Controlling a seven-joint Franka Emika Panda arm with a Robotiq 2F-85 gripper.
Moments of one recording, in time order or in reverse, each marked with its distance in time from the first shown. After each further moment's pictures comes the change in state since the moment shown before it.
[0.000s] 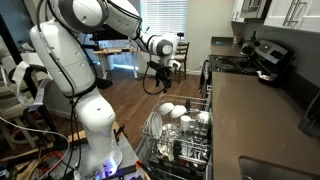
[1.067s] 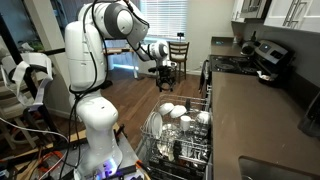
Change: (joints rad) arm 0.130 0.293 0.058 0.232 -0.449 -0.085 0.049
